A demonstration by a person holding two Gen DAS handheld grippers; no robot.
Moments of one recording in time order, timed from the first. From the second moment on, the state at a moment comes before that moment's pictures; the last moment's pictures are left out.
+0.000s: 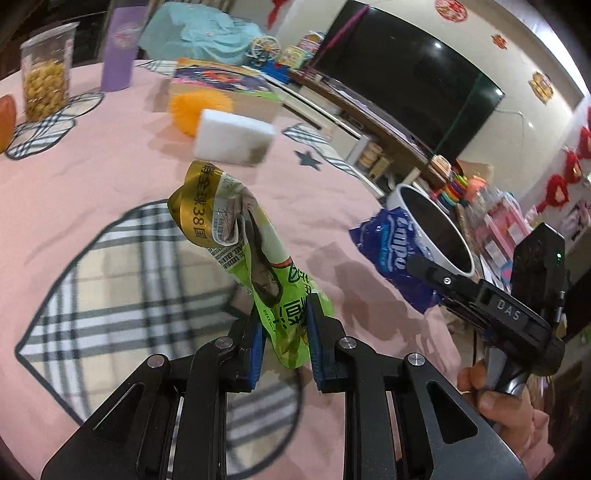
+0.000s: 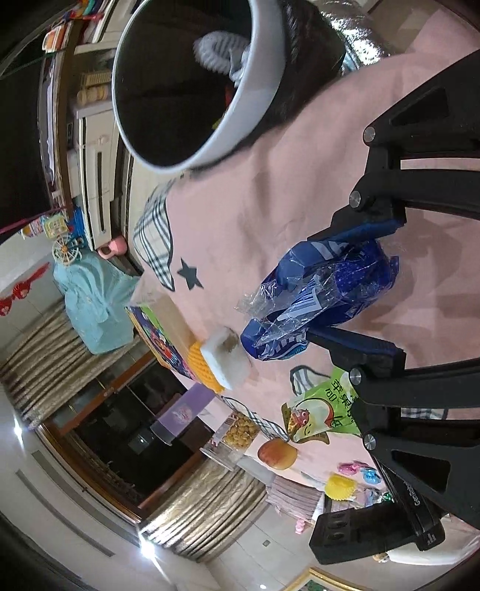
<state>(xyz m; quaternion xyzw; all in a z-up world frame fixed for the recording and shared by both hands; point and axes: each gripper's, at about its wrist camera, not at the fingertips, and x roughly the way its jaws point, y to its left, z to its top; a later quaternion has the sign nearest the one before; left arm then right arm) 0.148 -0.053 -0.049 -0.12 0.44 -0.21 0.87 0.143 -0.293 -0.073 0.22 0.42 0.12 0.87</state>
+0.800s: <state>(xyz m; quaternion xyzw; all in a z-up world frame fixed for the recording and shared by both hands) 0.148 -0.164 -0.025 -0.06 0.43 -0.30 0.85 0.105 -0.379 -0.056 0.26 0.38 0.05 0.89</state>
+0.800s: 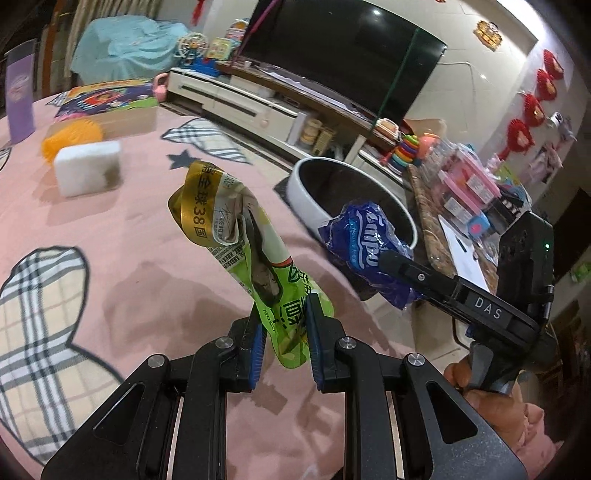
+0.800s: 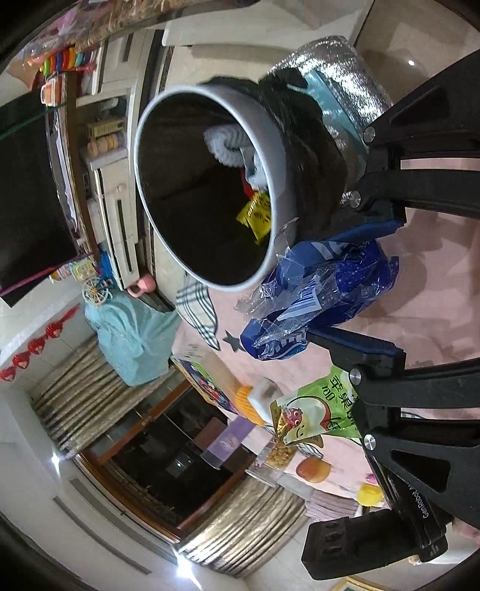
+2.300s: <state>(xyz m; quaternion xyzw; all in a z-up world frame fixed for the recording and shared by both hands) 0.185 -0.278 -0.014 -0.01 0.44 -0.37 0.82 0.117 -0.444 -0.042 0.27 0.35 -0.01 0.90</state>
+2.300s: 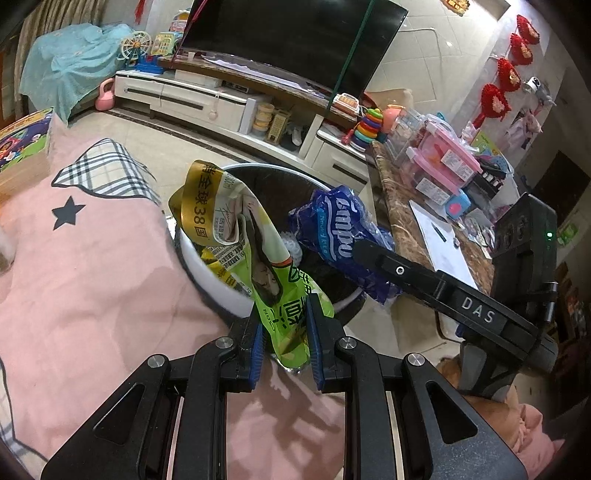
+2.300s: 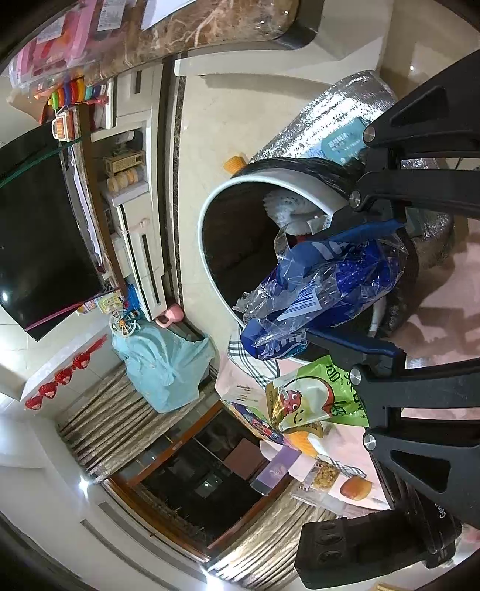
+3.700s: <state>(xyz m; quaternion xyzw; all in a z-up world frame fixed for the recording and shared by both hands) 0.219 -0.308 -0.025 0.00 0.46 -0.36 0.81 0.158 -0.453 -0.043 0.25 0.38 -0.02 0.89</state>
